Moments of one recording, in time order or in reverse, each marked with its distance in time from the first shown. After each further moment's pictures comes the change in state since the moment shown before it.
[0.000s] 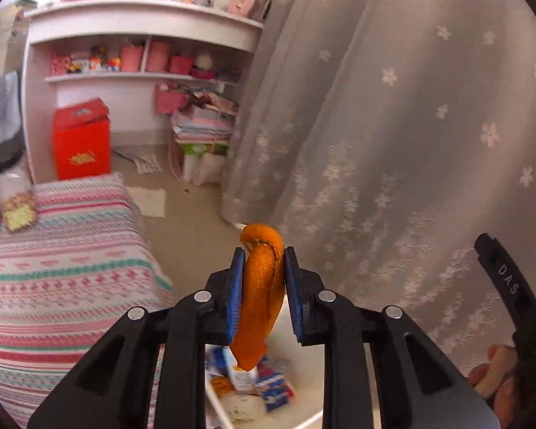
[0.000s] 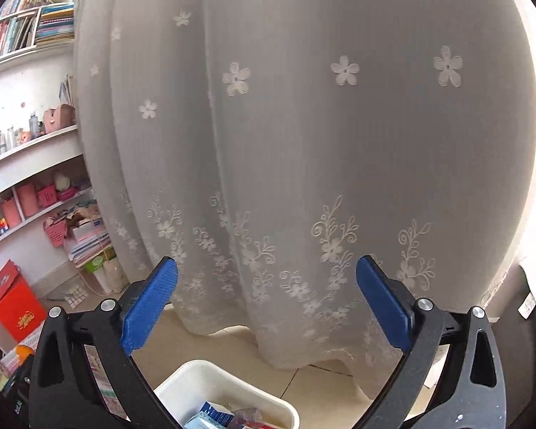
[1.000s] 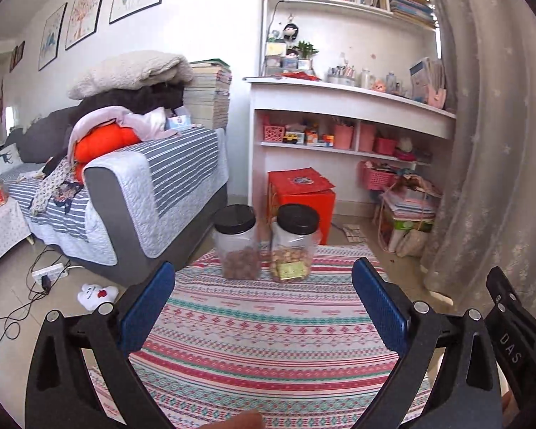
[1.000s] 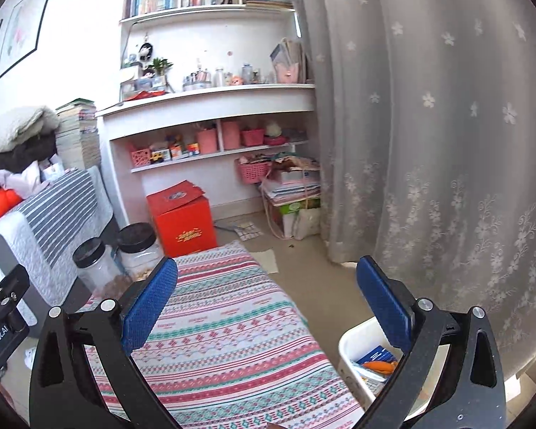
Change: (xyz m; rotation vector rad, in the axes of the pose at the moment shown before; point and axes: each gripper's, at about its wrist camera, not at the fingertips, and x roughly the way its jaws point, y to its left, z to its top) left arm -0.243 0.199 -0.021 -0.081 -0.337 0.783; right arm -0.208 0.217 -0.104 -0.329 0.089 0.721
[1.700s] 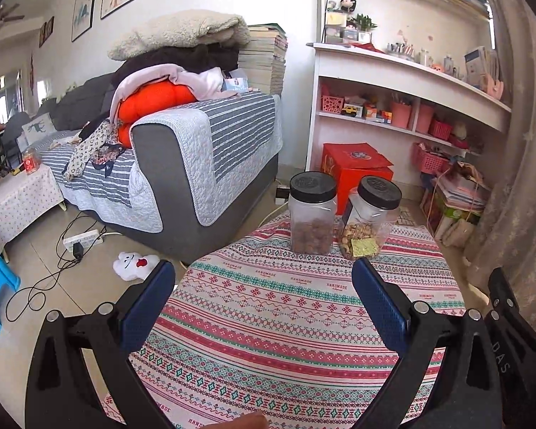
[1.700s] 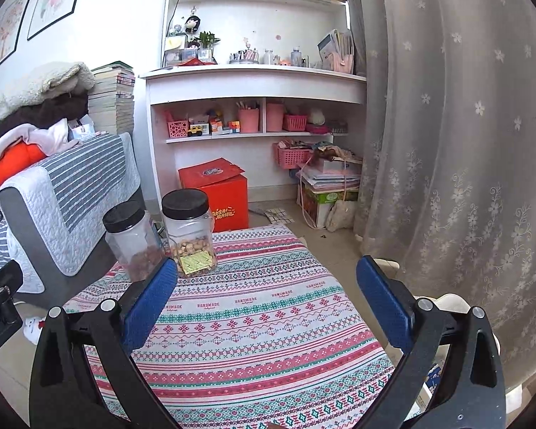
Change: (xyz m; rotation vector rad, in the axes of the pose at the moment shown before) left arm 0.038 0.081 -0.016 -0.065 0.123 0.128; right arm 0.018 0.068 -0.026 -0.086 0.034 0.045
